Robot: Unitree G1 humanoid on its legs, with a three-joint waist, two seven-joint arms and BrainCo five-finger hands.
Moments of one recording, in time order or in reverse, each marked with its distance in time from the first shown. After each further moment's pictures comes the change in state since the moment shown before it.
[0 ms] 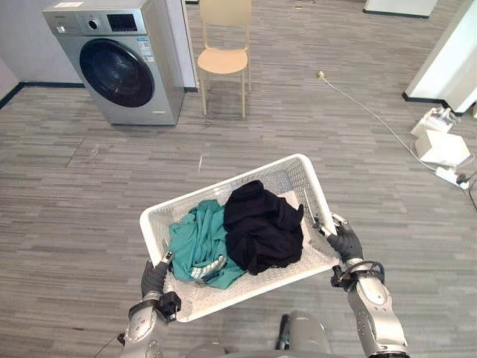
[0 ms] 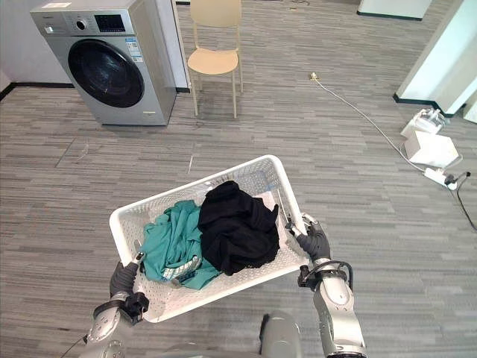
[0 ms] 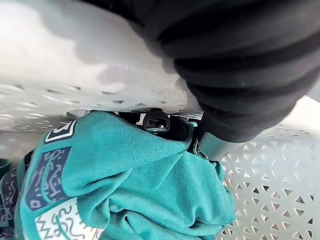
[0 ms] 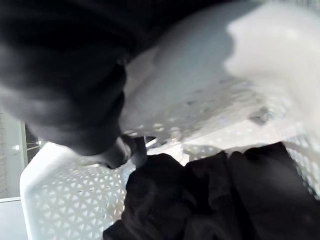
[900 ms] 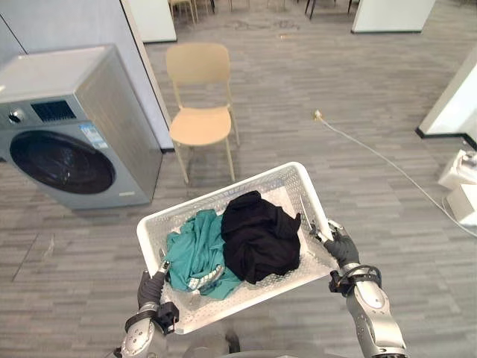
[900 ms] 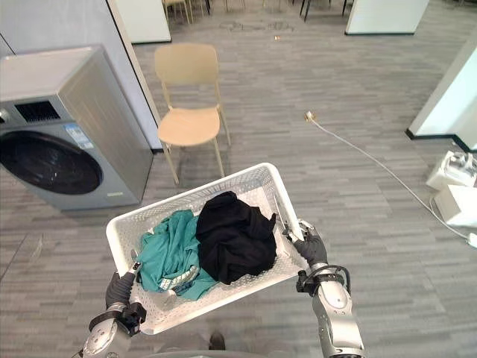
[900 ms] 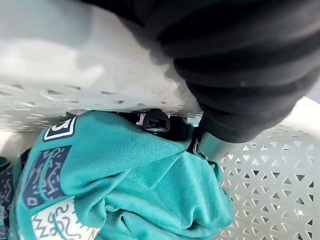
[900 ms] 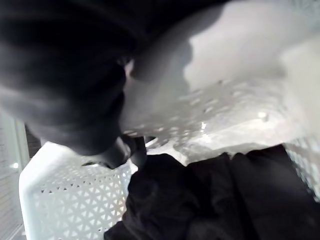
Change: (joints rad) left arm 0.055 -0.002 0.032 -0.074 0.020 0.014 0.016; right arm -0.014 0.017 0.025 0.026 0.003 -0.005 0.015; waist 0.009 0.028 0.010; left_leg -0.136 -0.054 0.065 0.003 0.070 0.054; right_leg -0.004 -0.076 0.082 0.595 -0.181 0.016
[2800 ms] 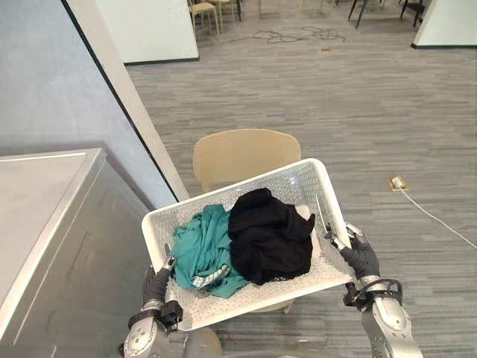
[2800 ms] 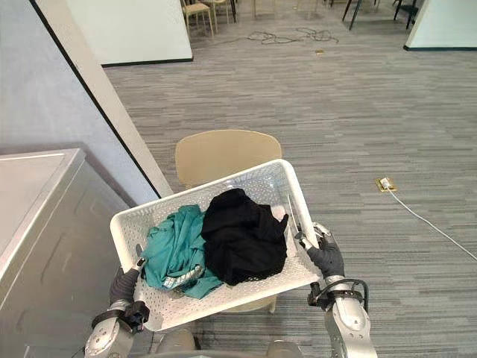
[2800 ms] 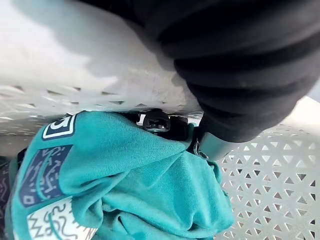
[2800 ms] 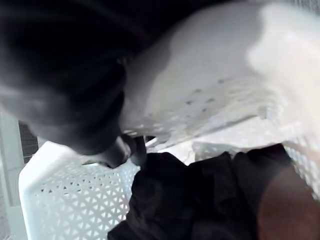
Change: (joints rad) left arm 0.054 -0.011 -0.042 -0.035 0.020 -0.017 -0.063; right arm 0.189 0.002 -0.032 -0.171 0.037 0.008 -0.009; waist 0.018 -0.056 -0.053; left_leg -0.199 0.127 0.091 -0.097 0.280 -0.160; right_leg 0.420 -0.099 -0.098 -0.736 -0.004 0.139
